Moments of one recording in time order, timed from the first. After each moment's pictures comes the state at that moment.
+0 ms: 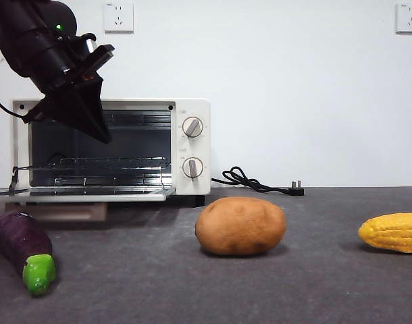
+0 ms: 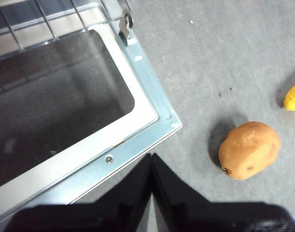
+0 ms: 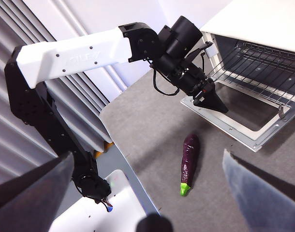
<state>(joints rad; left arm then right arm) -0.18 1.76 1.47 -0.85 0.51 0.08 0.39 1.13 1.68 -1.05 -0.76 0.05</state>
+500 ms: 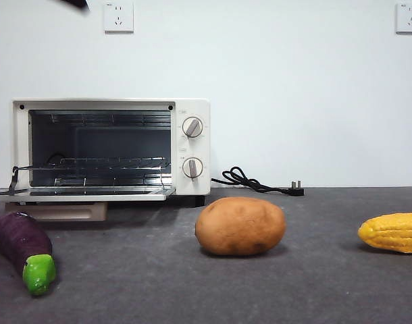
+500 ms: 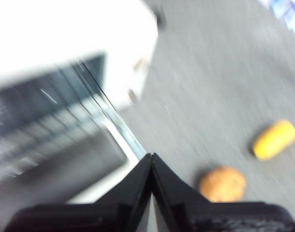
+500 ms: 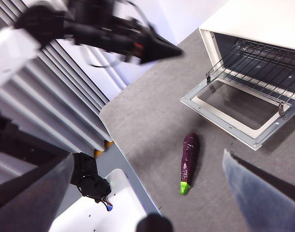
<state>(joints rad) -0.18 1.29 1.51 -0.85 0.38 0.07 0.39 1.14 1.68 -1.05 -0.76 0.05</state>
